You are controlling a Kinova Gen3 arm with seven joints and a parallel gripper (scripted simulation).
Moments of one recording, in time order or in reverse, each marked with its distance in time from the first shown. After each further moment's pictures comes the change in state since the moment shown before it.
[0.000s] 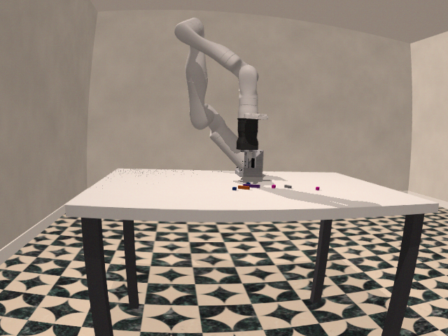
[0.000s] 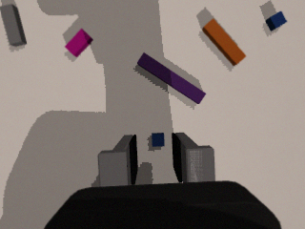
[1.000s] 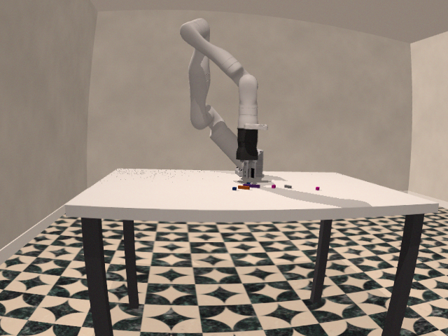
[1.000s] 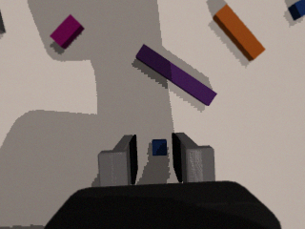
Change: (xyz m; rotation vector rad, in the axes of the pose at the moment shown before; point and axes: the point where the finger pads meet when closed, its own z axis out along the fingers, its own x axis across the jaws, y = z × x) arm 0.000 -0.001 0.037 0.001 0.000 -0.011
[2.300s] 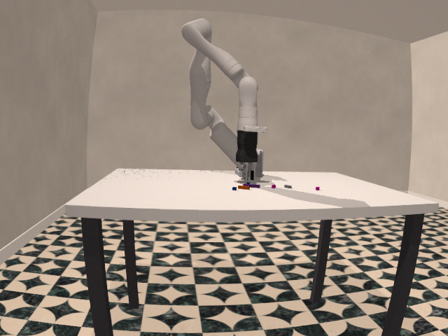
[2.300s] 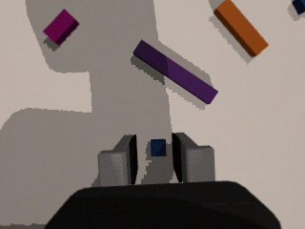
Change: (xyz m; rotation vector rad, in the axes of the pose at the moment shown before) arm 0.001 0.001 0.008 -0.005 0.002 0.003
